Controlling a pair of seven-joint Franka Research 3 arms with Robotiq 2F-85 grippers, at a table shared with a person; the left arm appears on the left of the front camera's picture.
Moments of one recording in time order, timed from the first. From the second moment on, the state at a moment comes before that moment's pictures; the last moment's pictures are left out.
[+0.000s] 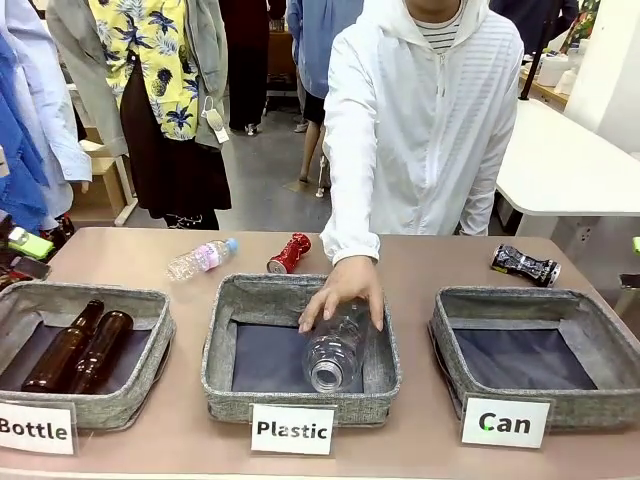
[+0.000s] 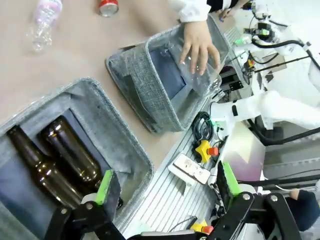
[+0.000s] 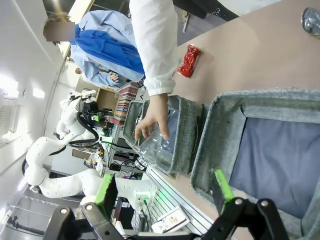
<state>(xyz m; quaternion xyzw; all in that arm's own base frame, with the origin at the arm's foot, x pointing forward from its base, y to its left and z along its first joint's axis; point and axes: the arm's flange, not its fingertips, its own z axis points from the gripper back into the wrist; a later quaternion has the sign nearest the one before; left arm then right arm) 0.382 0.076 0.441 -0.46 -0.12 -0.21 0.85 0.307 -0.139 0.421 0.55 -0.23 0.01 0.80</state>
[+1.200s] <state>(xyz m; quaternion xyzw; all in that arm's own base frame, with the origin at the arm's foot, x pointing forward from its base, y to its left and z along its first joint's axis) 0.492 -0.215 0.517 -0.14 -0.06 -0.15 0.98 0.307 -0.139 0.421 0.55 -0.23 0.01 0.80</state>
